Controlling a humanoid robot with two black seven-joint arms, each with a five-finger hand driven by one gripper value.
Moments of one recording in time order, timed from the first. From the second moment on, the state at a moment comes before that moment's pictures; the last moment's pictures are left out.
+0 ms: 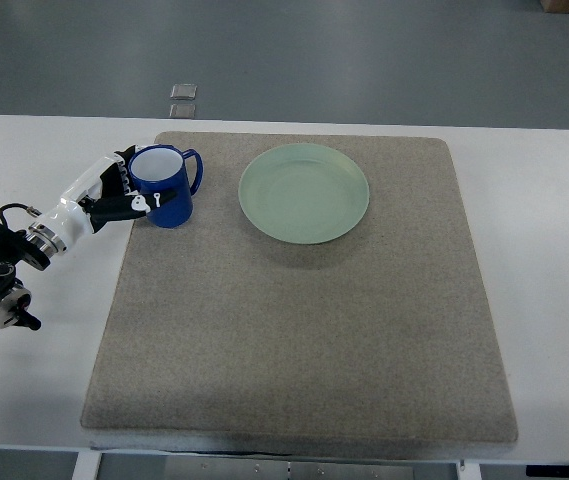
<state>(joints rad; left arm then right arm) -0.42 0.35 -1.13 -0.91 1.07 -0.35 -0.41 0.00 0.00 0.03 0.11 -0.03 0.18 0.22</state>
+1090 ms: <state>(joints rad) -0.41 0.36 -1.12 -0.91 1.07 -0.36 -0.41 0.00 0.00 0.03 0.11 -0.03 0.18 0.22</state>
